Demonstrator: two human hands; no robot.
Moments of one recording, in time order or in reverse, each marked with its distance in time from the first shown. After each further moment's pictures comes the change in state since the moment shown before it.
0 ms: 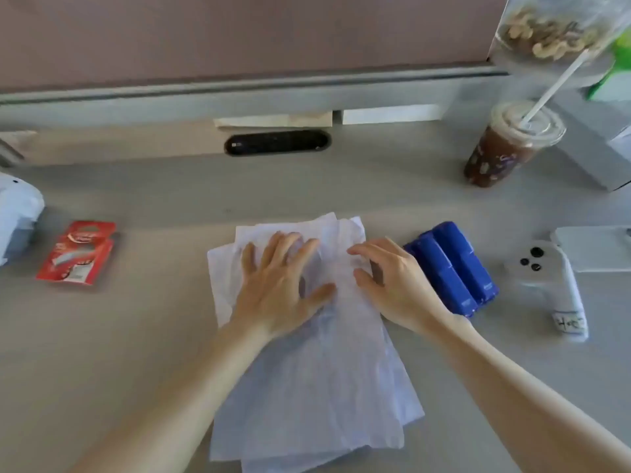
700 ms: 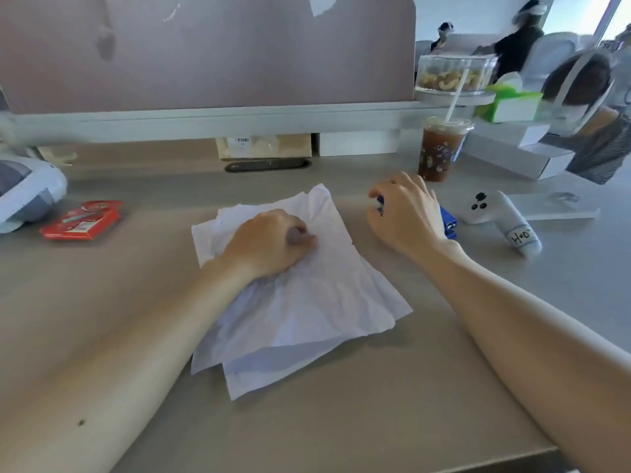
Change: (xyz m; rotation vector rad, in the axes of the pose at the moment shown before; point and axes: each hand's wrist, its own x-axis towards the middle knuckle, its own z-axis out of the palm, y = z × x) left_hand -0.031 0.009 0.014 0.027 0.229 0.166; right_hand -0.038 0.014 -0.013 -0.472 0.510 -0.042
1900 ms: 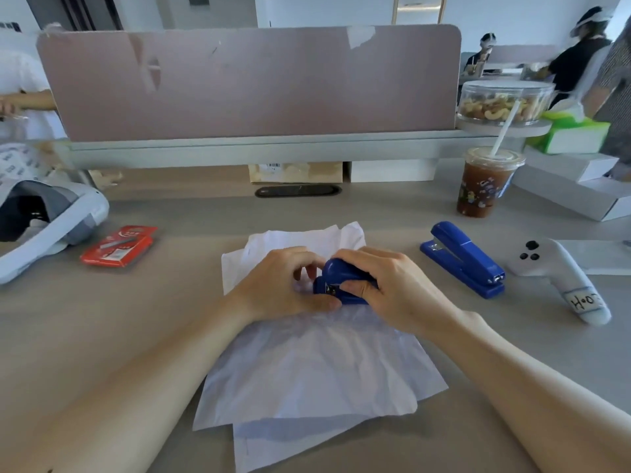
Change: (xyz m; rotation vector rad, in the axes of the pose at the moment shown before) left_hand -0.001 -0.011 -0.015 -0.293 0.048 0.241; right_hand -0.014 -0.038 0.002 0.384 -0.299 -0.441
